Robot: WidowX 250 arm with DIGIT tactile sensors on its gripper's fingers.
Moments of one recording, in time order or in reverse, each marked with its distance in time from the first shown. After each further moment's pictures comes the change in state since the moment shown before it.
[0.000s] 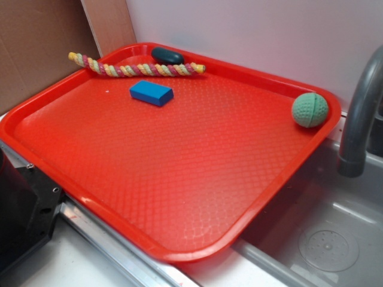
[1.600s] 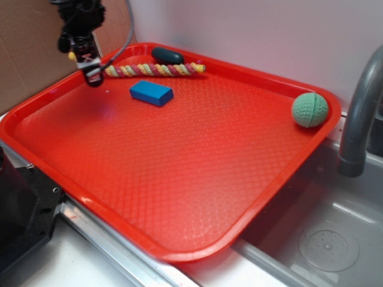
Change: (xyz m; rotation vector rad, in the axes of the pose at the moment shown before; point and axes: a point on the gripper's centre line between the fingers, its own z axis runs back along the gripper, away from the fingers) arm 0.115 0.149 -0.201 0.094 0.068 -0.457
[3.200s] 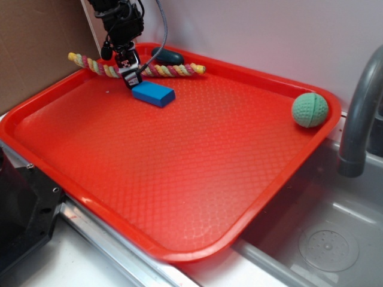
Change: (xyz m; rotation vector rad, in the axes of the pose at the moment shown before) arm 0.042 0.016 -0.044 -0.083 -0.094 -0.128
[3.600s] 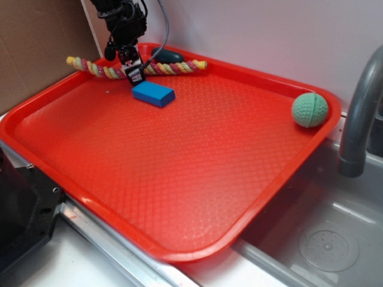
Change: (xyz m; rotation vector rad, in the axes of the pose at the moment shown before) arm 0.002 -0.005 -0.001 -0.007 -0.025 0.010
